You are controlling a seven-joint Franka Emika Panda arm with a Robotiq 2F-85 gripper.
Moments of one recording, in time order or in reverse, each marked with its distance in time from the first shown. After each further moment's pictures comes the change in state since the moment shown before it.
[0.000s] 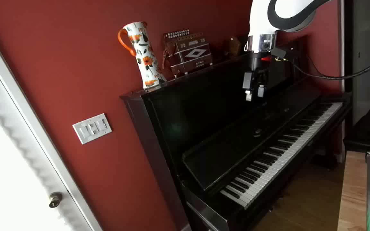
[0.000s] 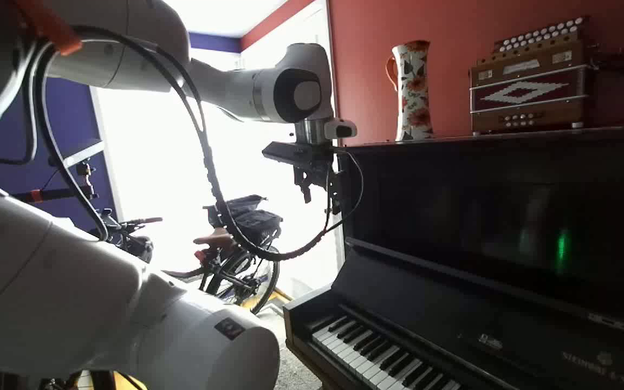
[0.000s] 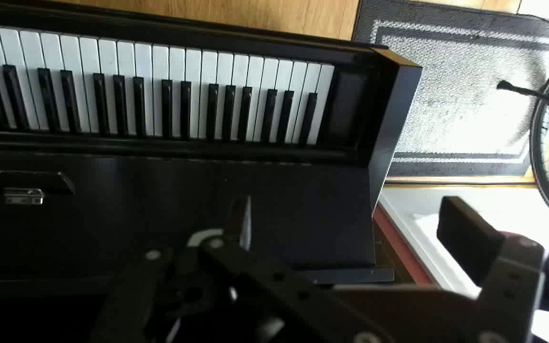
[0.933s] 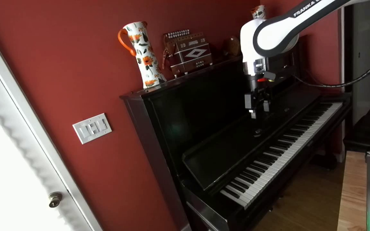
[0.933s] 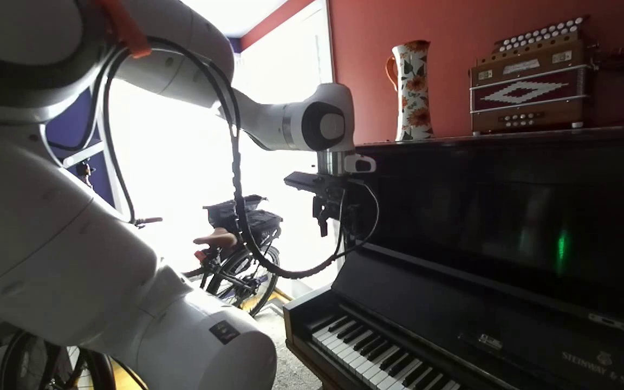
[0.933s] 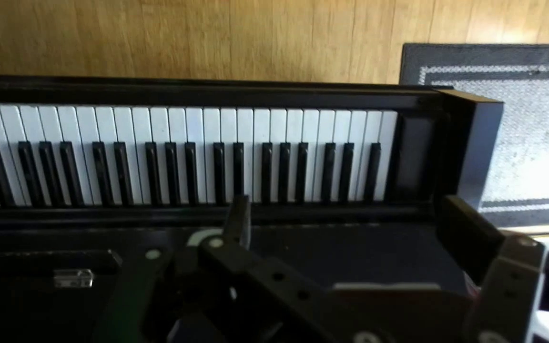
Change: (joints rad) arm -0.071 0.177 0.022 -0.022 -0.058 -0.003 0.054
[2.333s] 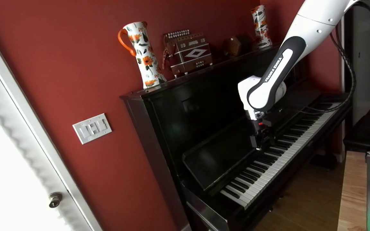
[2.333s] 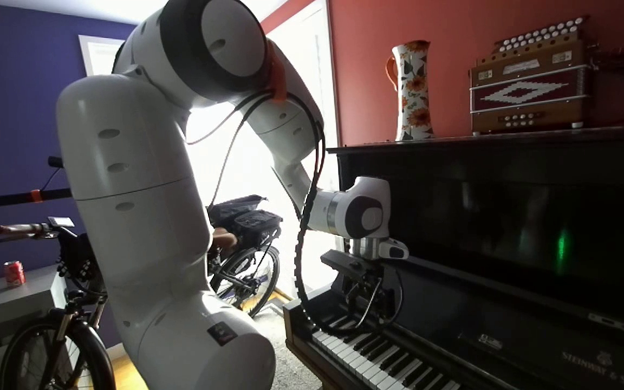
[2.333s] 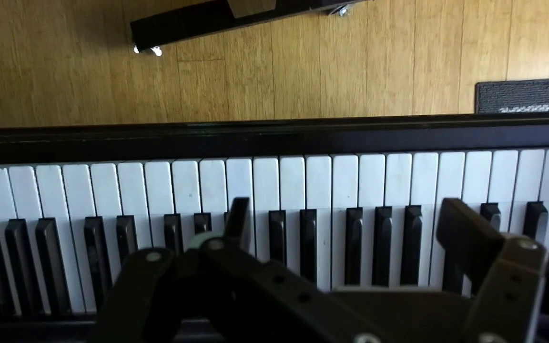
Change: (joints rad) arm -0.038 0.471 -0.043 -0.084 -0.080 0.379 -0.007
